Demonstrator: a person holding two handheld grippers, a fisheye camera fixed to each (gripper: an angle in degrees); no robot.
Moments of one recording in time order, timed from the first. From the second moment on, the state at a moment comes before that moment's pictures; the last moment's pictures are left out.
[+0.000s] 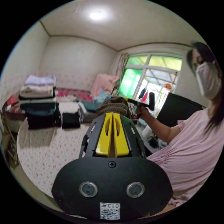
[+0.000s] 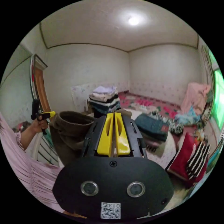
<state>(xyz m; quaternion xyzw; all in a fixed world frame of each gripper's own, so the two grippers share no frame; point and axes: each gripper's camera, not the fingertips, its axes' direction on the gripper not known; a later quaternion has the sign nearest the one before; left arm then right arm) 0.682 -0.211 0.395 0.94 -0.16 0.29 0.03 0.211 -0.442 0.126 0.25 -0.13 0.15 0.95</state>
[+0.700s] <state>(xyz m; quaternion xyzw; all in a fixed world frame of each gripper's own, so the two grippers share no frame) 0.401 -0.152 0.382 0.98 -0.10 0.12 0.12 -0.013 -0.557 0.293 0.03 -0.31 0.17 0.94</state>
